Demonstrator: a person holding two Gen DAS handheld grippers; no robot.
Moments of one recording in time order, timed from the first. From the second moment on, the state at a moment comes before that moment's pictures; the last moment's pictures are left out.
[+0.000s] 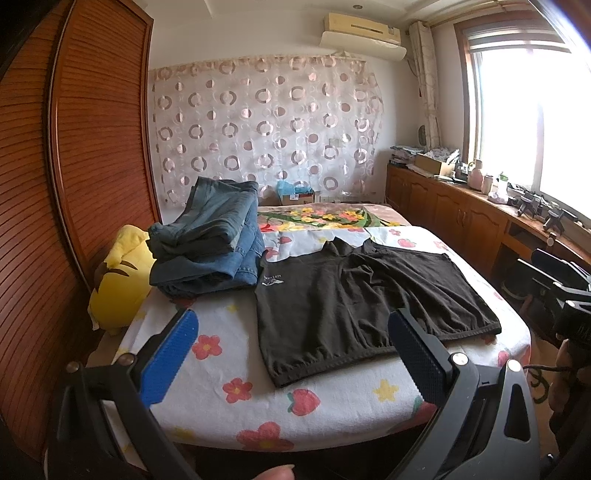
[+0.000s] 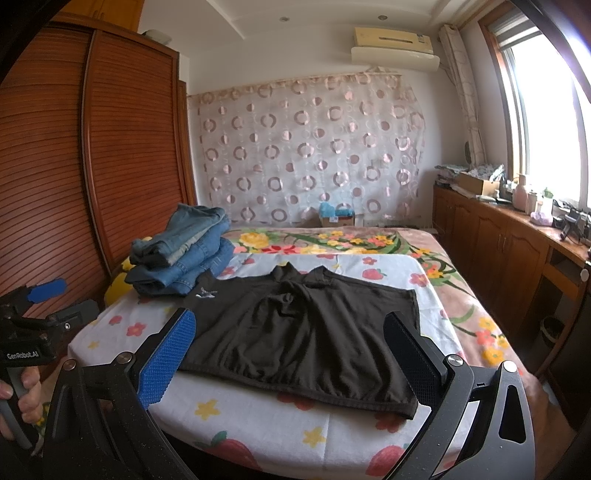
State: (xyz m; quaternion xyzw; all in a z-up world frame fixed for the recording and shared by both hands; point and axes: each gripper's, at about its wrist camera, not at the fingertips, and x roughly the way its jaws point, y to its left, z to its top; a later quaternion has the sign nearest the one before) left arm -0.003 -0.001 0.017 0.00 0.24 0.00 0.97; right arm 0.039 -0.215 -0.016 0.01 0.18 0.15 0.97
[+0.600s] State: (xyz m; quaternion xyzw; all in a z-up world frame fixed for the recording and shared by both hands) left arm 0.017 0.004 -0.024 -0.02 0.29 -0.02 0.96; right arm 0.048 -0.234 -0.038 0.01 0.21 0.14 0.97
